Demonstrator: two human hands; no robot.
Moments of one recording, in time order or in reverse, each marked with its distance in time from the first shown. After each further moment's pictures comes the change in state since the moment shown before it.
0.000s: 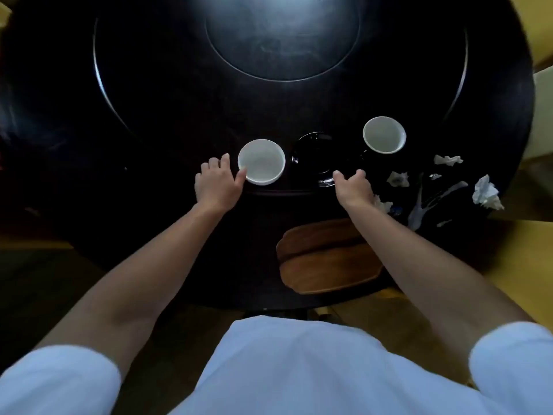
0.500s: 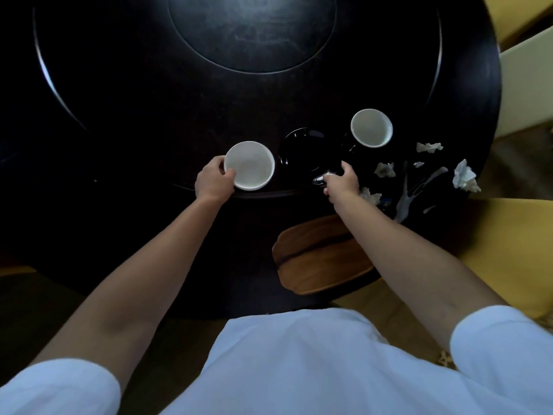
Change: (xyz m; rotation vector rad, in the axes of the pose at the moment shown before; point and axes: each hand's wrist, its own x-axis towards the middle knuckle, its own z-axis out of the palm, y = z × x) left_hand 0.038 0.005 0.015 -0.661 -0.169 -0.151; right_hand 0.007 -0.008 0.017 0.537 0.023 0.207
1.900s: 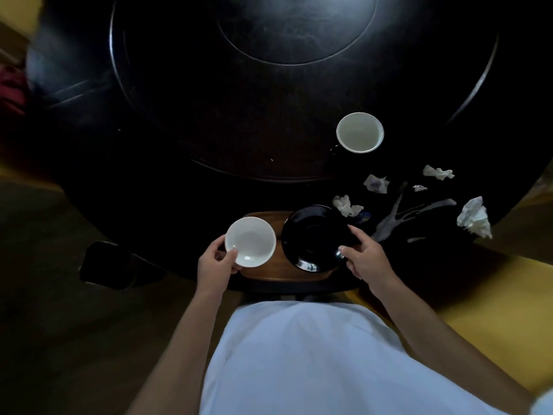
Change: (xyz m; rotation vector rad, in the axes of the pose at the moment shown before) left_hand -0.256 -0.009 0.156 -0.462 0.326 -0.377; right_hand 0.018 0.104 -0.197 -0.135 -0.620 -0.094
